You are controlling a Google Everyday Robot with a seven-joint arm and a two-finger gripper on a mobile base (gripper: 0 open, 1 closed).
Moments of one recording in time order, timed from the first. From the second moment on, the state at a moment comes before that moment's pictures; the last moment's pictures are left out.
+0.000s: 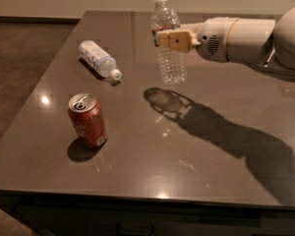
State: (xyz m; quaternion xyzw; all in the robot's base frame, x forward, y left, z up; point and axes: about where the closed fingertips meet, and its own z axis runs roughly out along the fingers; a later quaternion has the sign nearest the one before) arm 0.610 -0.060 0.996 -0.29 0.72 0.31 0.55
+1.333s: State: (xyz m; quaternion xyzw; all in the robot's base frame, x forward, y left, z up) arm 0.592 -0.059 0.985 -0.27 0.64 0.34 0.63
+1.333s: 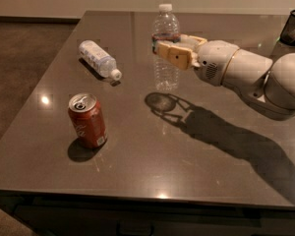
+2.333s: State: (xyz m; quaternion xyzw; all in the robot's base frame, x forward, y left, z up) arm 0.590 -0.065 0.969 -0.29 0.61 0.32 0.67
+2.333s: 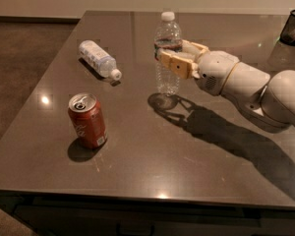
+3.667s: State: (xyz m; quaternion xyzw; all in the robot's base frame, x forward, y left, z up) arm 0.588 -0.073 0.955 -0.29 0.59 0.32 0.69
